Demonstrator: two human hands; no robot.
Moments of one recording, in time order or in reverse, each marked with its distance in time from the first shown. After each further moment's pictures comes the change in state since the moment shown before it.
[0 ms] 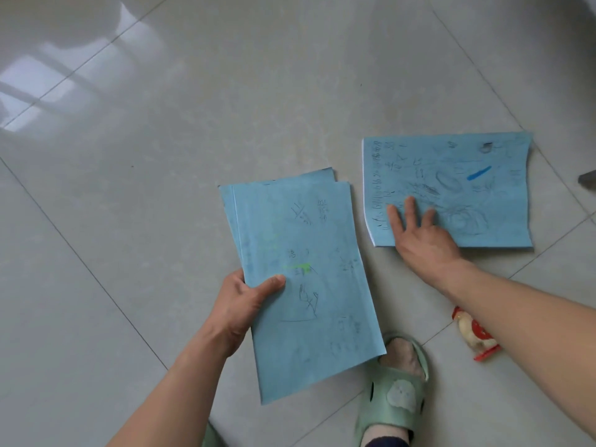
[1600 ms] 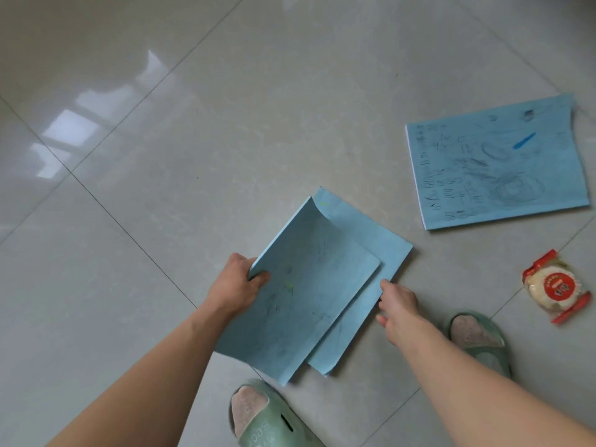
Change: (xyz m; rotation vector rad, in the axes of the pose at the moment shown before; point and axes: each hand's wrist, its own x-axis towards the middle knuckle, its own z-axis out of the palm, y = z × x) left_hand 0.034 0.013 -0.153 1.101 0.002 0.243; right_hand -0.070 -0.204 -0.042 2.203 -0.268 1.134
